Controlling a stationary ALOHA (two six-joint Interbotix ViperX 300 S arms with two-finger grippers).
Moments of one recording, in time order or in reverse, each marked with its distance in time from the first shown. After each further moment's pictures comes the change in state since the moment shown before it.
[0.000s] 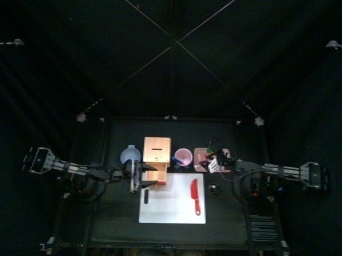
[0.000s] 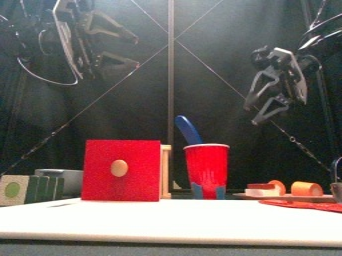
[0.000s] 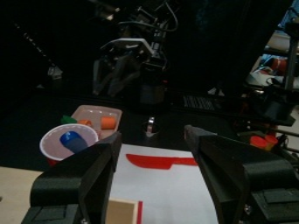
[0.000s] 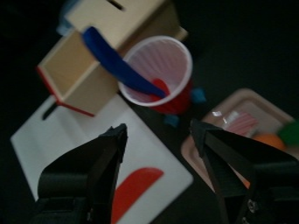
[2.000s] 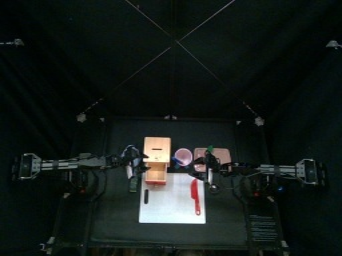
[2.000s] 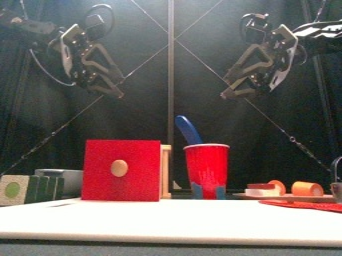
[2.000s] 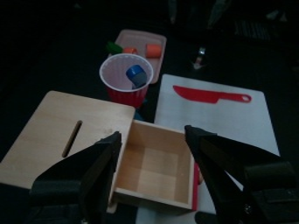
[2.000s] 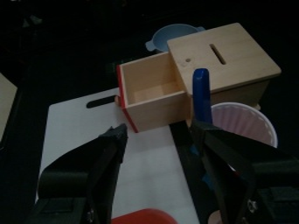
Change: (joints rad) left arm 0.258 -0.115 -0.167 0.124 0.726 0.000; right arm 0.038 0.163 -0.077 -0.337 -0.276 -0.002
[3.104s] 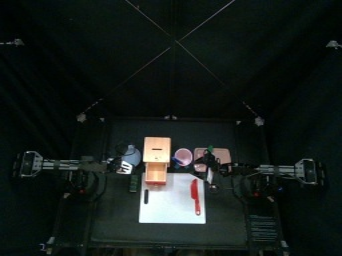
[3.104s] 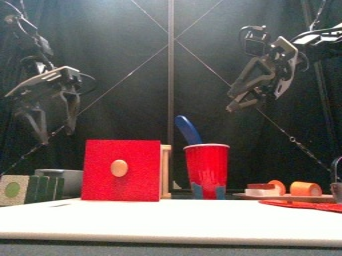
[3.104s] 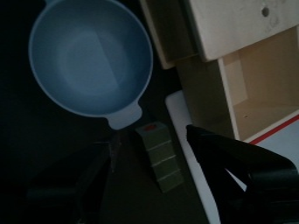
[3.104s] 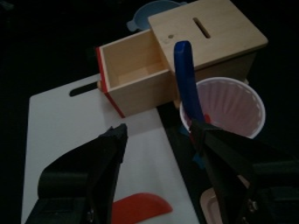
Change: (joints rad) left arm -0.149 0.012 0.060 0.445 0.675 -1.486; right arm -0.003 0.008 0.026 0.037 0.074 0.003
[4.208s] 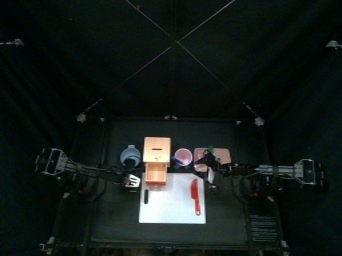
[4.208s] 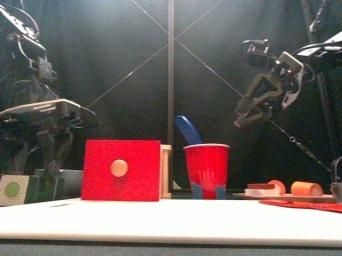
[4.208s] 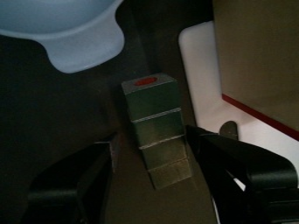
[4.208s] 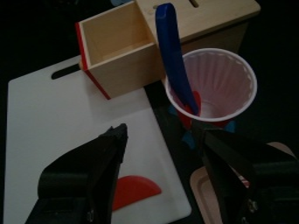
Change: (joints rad) left arm -0.146 0.356 -0.005 -0.106 -0.156 -0.135; right arm -0.026 0.014 0.052 0.002 0.005 -0.002
